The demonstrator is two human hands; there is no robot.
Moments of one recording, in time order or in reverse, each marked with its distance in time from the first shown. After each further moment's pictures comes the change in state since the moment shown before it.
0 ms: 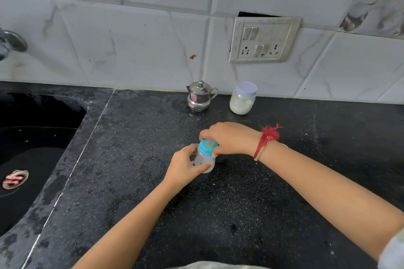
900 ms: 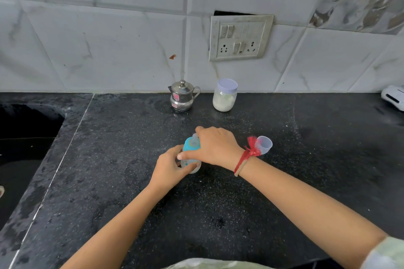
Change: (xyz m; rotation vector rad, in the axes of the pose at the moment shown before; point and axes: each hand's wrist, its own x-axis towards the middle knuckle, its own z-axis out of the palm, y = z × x) left_hand -0.007 0.001 0.002 0.050 0.007 0.051; right_hand -0.021 -0.025 0.024 0.223 0.269 0.397
